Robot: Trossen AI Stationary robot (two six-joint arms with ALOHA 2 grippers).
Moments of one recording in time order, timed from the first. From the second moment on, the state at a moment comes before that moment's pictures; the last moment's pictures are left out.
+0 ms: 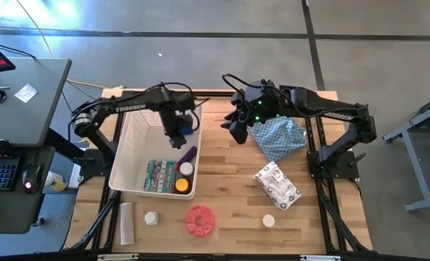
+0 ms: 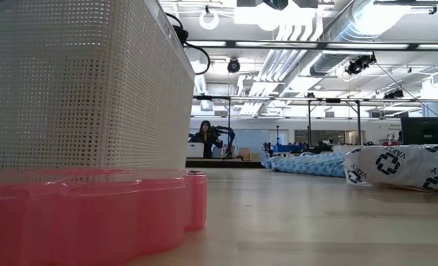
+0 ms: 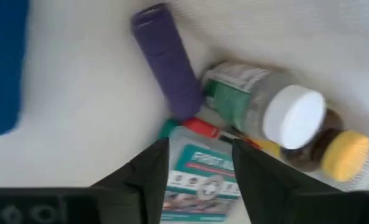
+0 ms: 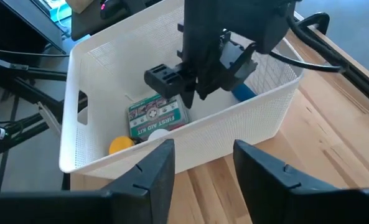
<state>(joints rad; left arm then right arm) 0.43 1.61 1.29 -1.24 0.46 -0.01 -0.12 1.56 1.77 -0.82 -0.05 0.41</state>
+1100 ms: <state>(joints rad) 0.33 1.30 0.85 -0.73 0.27 -0.57 -0.12 1.56 1.77 -0.86 0.06 0.40</state>
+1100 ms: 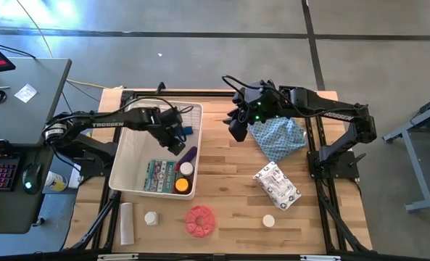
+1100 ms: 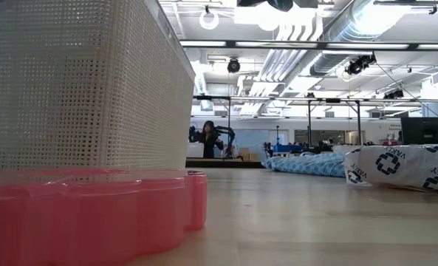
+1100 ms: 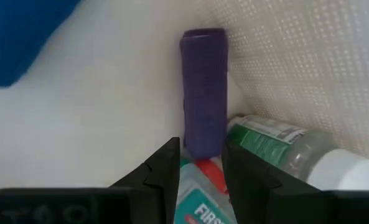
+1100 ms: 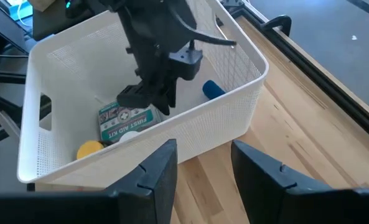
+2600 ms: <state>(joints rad) 0.21 1.52 0.81 -0.55 0.20 -0.66 -0.12 1.56 1.77 -0.85 0.05 0.42</state>
